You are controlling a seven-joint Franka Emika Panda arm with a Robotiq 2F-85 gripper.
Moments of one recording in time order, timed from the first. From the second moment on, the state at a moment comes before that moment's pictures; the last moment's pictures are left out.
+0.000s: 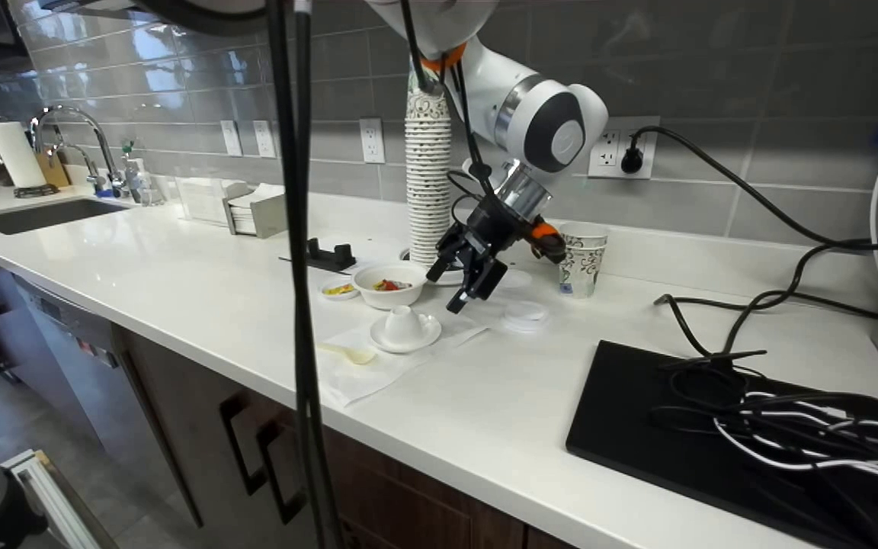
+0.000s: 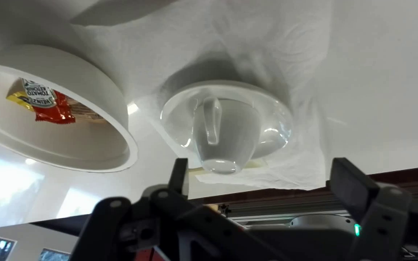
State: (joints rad) arm -0.89 0.75 0.70 -1.56 -0.12 1.60 -2.71
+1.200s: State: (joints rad) arm -0.89 0.84 0.76 -1.53 -0.22 1.58 -2.71
